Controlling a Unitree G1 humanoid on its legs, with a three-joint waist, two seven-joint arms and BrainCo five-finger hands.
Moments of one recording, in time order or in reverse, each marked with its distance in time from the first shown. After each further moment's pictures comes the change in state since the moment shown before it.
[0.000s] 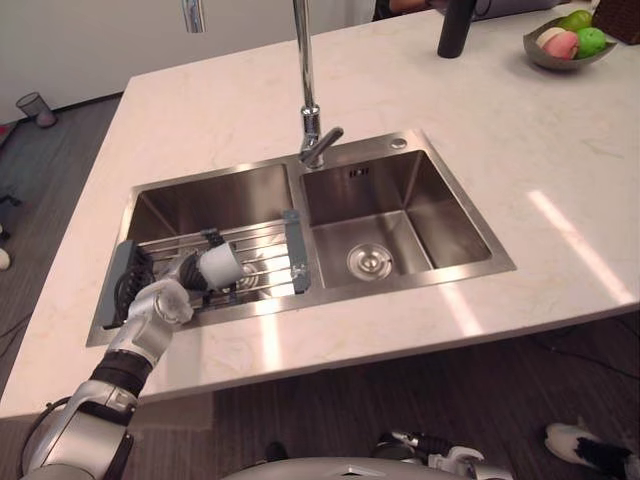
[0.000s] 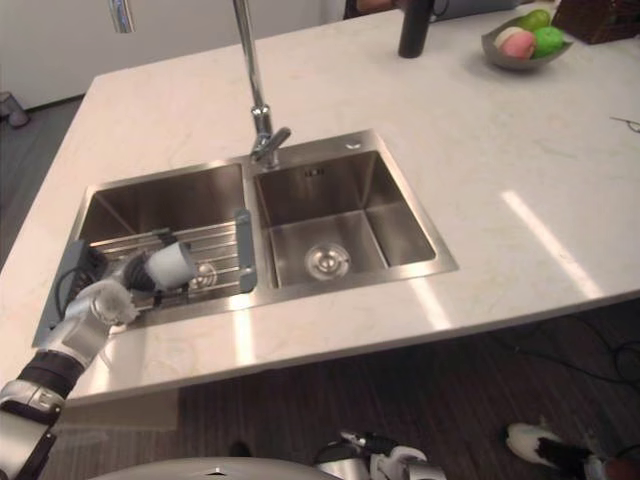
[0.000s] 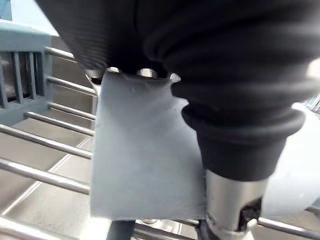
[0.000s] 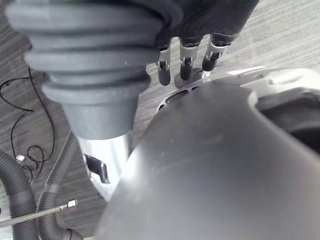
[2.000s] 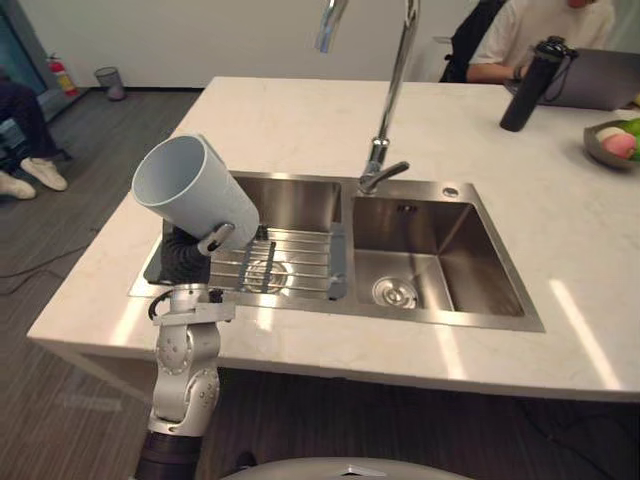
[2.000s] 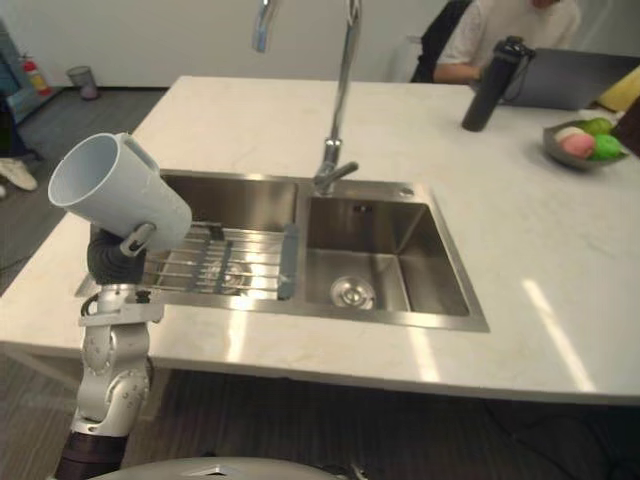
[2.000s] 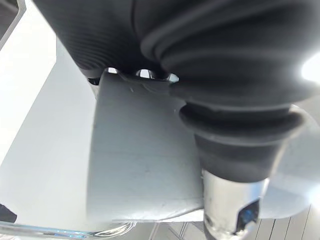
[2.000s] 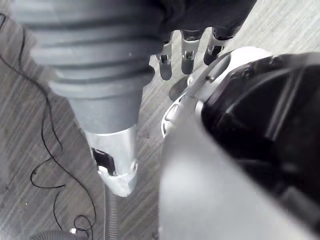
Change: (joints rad) left arm 0.372 -0.431 0.177 -0.752 -0.932 -0.506 0.103; right arm 0.138 0.101 -0.077 0.075 0.633 -0.016 -0.243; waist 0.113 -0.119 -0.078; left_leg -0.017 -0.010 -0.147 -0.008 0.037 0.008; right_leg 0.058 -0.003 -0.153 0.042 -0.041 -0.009
